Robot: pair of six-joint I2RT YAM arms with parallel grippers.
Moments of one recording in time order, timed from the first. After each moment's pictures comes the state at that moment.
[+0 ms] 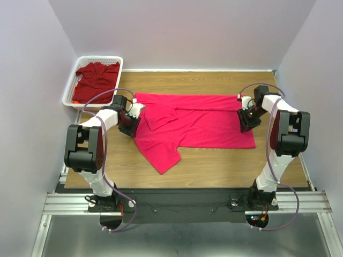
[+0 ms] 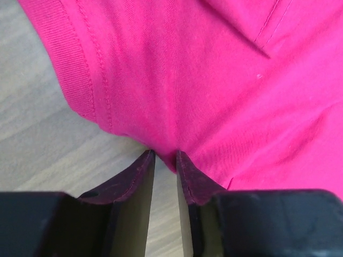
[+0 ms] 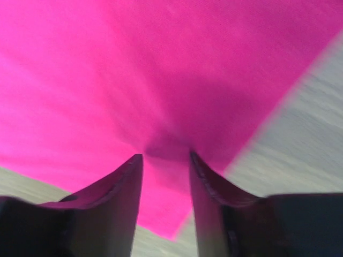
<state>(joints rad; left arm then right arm) -0.12 1.71 1.04 -0.52 0.26 0.35 -0.13 1.94 1.37 -0.84 -0.26 -0.44</state>
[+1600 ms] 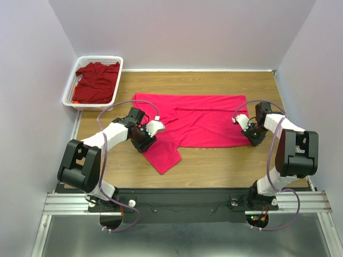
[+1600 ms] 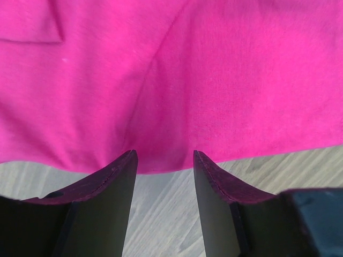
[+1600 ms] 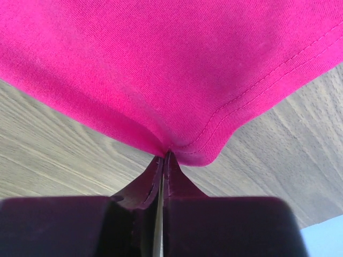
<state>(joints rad) -0.38 1.49 0.86 -0.58 0.28 0.59 -0.13 1.62 0.95 -0.73 -0.12 -0.97</state>
